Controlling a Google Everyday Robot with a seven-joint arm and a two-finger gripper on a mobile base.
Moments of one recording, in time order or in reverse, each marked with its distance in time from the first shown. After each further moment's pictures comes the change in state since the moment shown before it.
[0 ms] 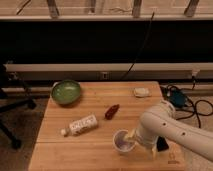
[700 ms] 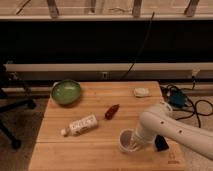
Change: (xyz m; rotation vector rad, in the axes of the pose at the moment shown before) arm 0.006 -0.006 0.007 0.006 -0.011 -0.025
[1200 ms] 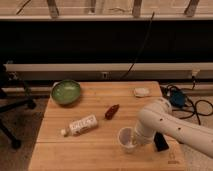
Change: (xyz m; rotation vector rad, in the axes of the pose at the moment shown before) arm 0.004 -0.009 -0.014 0.005 0.008 -0.004
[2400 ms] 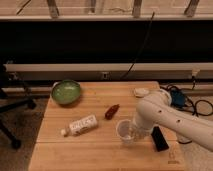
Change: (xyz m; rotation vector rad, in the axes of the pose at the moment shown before) arm 0.012 -0.022 -0.034 0.018 0.040 -0.010
